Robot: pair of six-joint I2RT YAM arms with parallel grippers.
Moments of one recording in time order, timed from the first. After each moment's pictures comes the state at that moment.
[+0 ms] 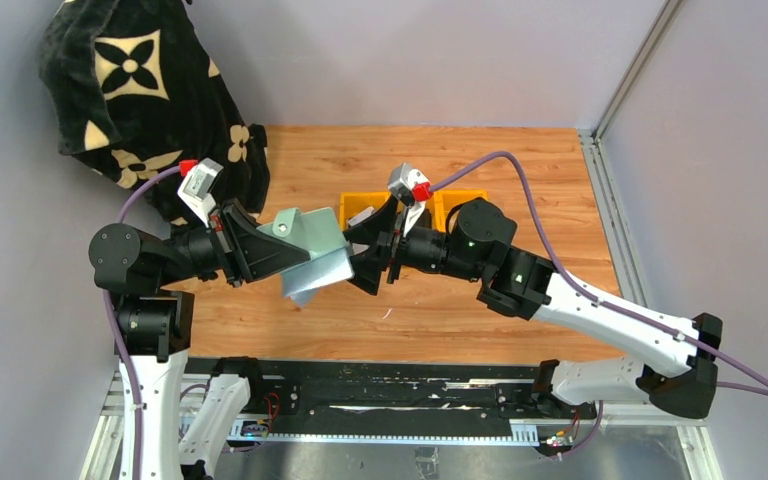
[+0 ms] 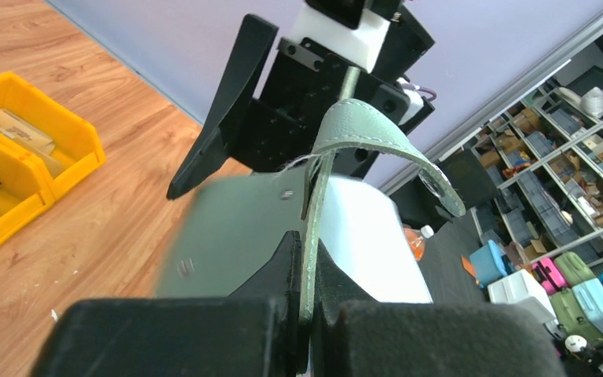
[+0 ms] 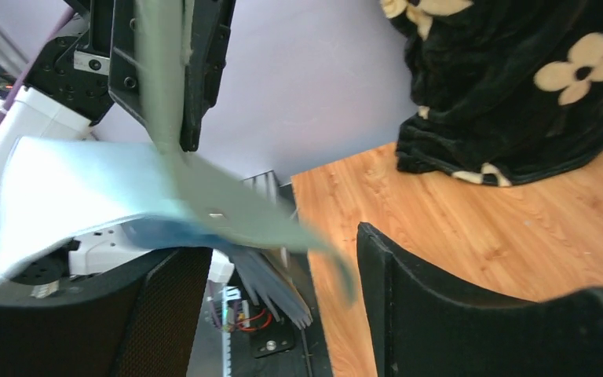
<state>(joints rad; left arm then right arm) 0.01 0.67 1.13 -0.13 1.27 -0.99 1.13 1.18 1.21 0.09 -0.27 0.30</state>
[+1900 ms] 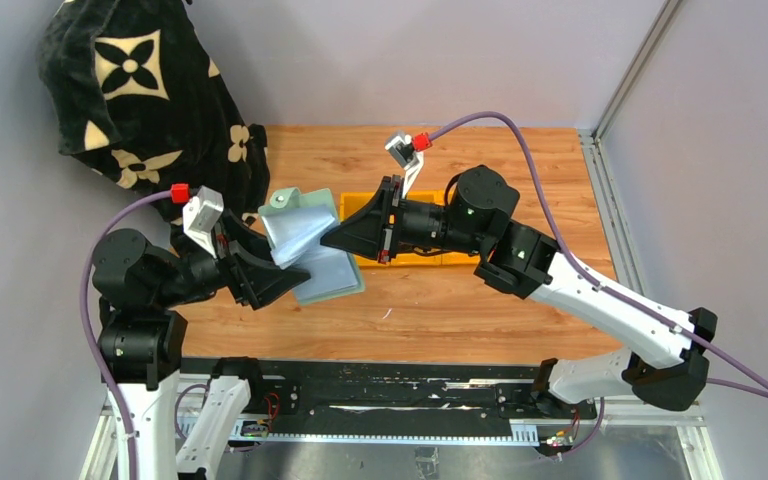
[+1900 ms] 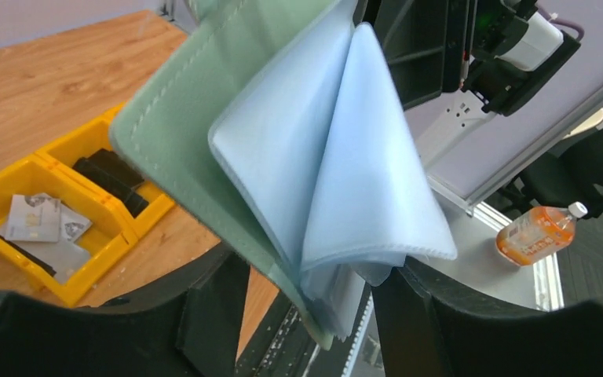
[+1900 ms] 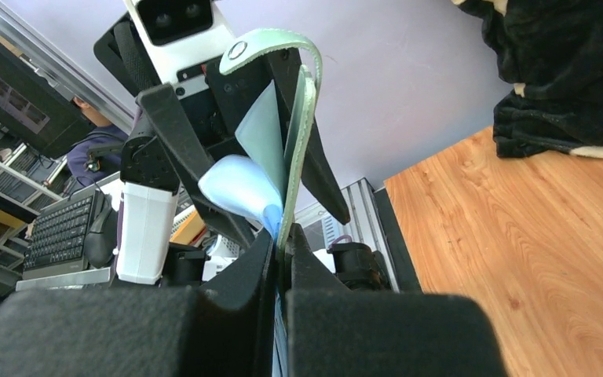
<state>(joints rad) 0.01 0.61 1.20 -0.60 1.13 -0.37 1.09 1.26 1.45 -0.04 -0.37 0.62</state>
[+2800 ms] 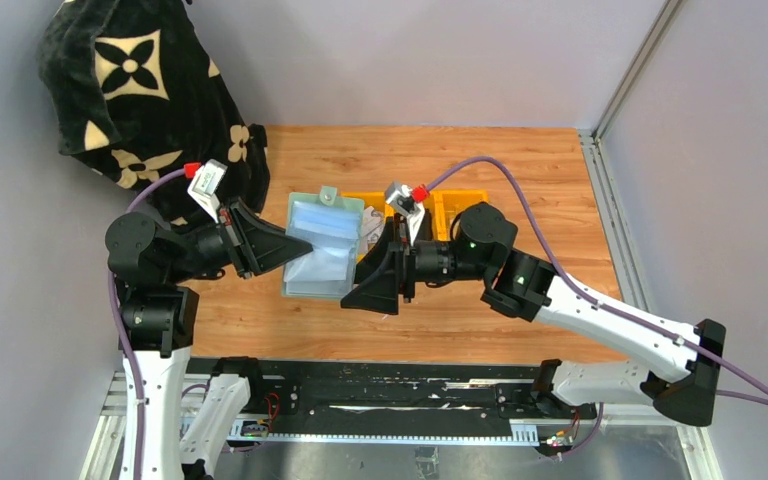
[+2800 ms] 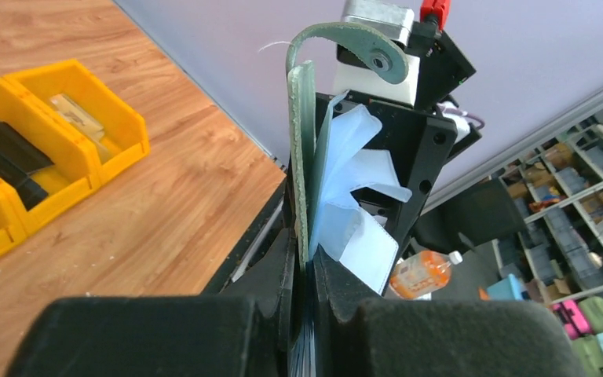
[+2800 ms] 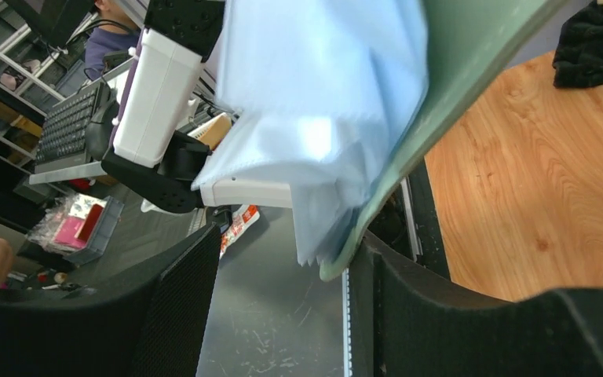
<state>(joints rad) 0.01 0.68 1.10 -0.29 1.17 -0.82 1.08 1.16 1.15 0.07 -0.57 0.58</state>
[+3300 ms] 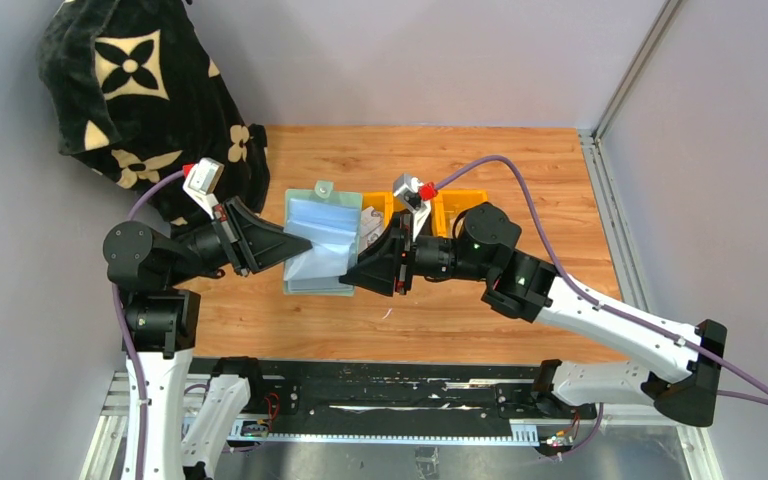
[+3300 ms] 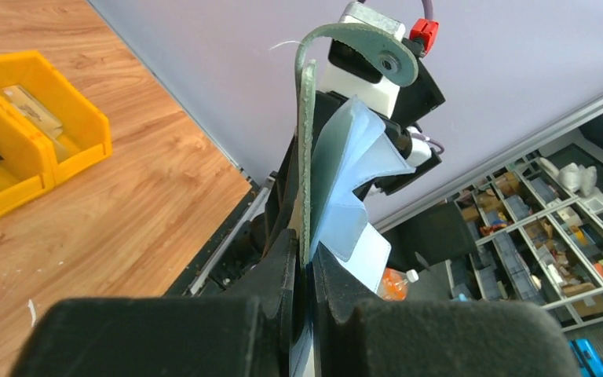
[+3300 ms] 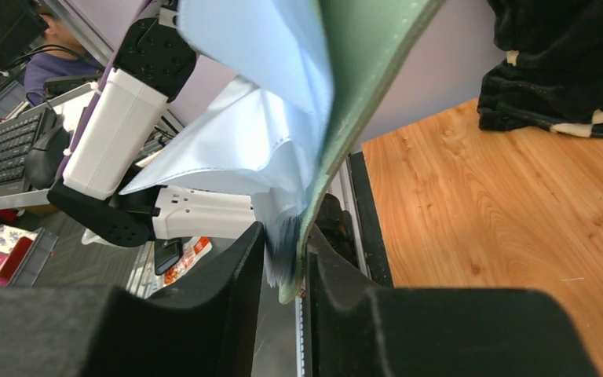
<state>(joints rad) 0.01 0.66 1.06 -0.15 1.15 -1.05 1.08 1.13 1.12 0.11 -0.44 0.48</state>
